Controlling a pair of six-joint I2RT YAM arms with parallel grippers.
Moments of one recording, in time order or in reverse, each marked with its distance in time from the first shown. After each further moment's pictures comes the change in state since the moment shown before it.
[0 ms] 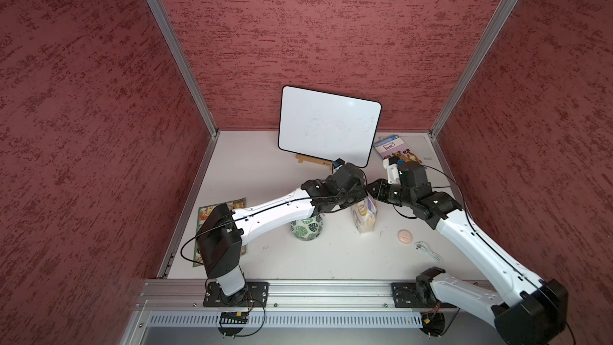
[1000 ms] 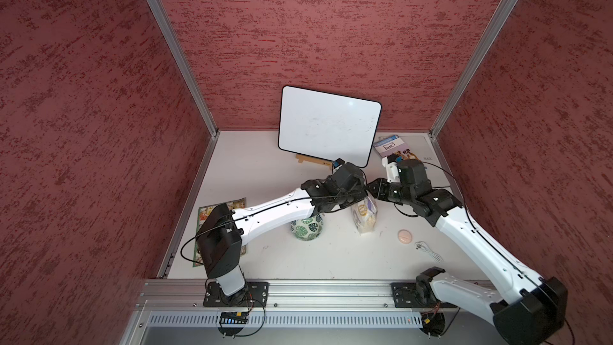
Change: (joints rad) left arm 0.002 0.000 0.000 0.001 0.005 0.000; right arm 0.000 0.016 0.041 -0.046 0.016 -0.070
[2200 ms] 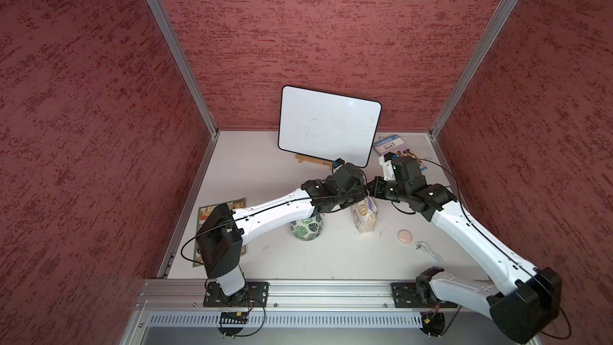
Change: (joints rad) left arm 0.000 0.000 -0.008 0.024 -0.001 0.004; right arm 0.024 0.048 0.051 -0.051 0.084 -0.019
